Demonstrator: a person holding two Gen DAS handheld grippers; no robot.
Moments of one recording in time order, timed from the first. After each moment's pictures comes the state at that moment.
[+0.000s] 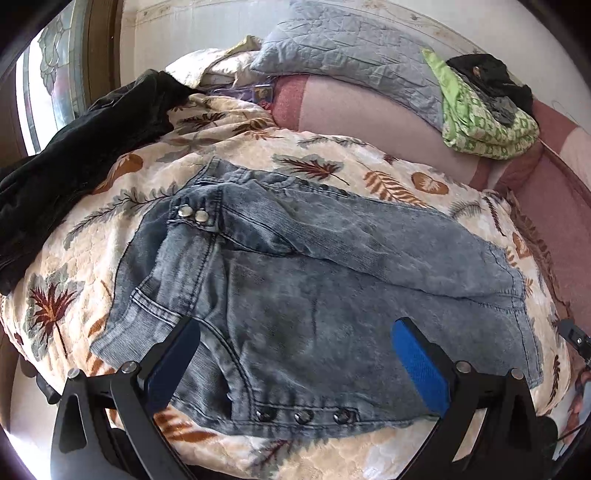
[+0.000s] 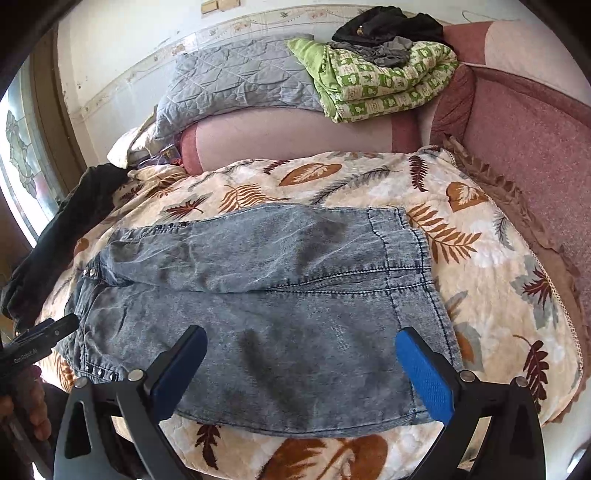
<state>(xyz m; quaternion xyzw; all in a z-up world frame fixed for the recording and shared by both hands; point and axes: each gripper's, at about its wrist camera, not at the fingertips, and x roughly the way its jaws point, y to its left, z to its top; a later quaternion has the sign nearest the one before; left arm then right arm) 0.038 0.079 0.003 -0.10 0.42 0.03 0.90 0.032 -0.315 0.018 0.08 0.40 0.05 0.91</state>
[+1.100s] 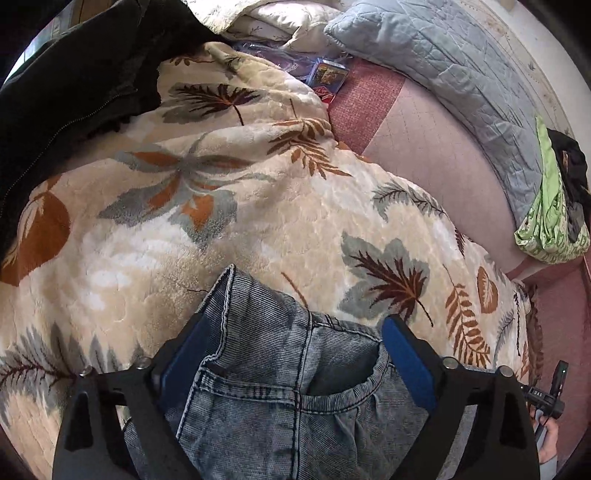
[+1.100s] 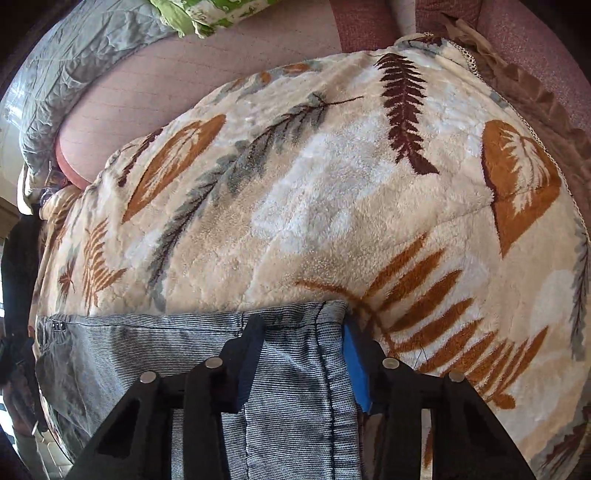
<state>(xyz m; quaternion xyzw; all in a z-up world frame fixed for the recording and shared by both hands) 0.306 0.217 -0.040 -0.23 0.48 0.01 0.84 0.325 -0.435 -0.082 0.15 0.58 0.03 0.80</state>
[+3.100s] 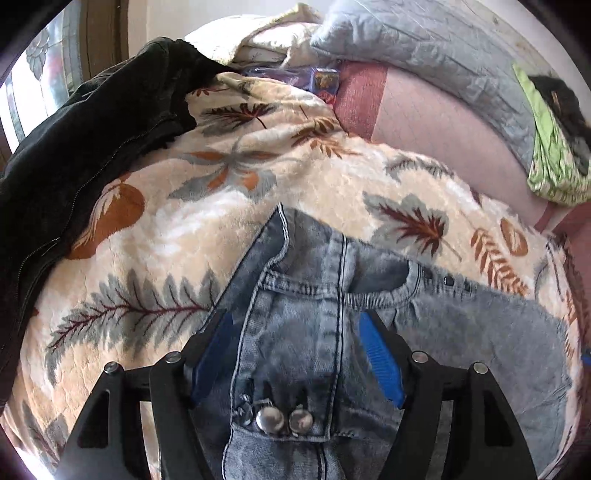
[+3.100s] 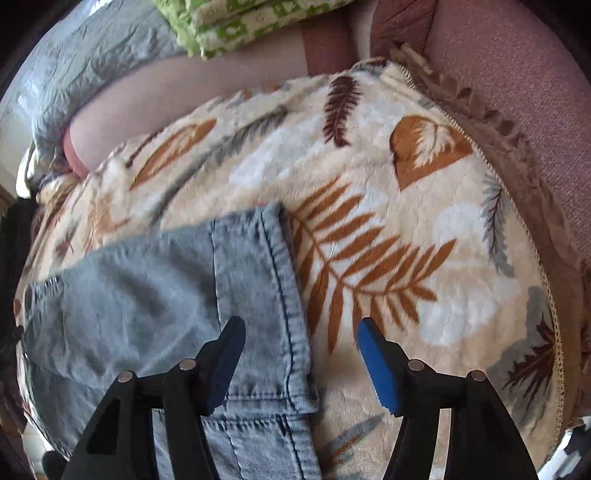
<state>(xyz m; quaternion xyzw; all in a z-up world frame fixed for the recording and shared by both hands) 0.221 0.203 -0.028 -0.13 0.46 0.06 0.88 0.233 -0.471 -0.028 0.16 0.53 -0.01 0.83</state>
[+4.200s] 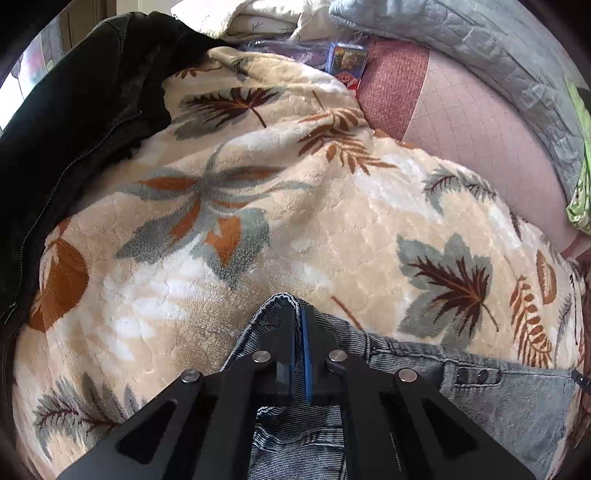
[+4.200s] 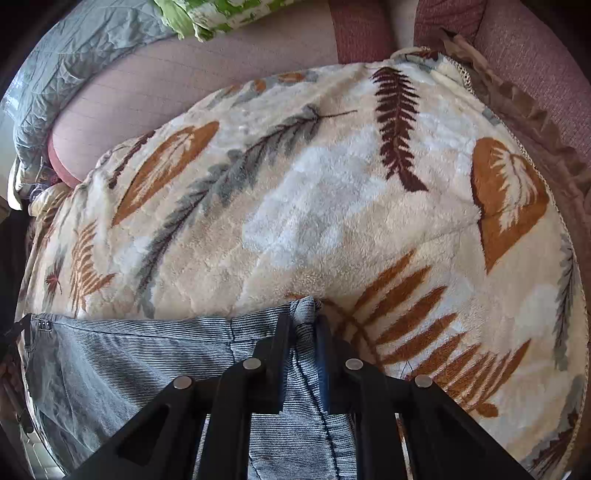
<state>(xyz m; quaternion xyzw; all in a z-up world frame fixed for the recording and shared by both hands) 0.330 0.211 -0.047 -0.13 0.50 0.08 0.85 0.329 -0.436 -0.073 0.13 0.56 0.01 0.82</state>
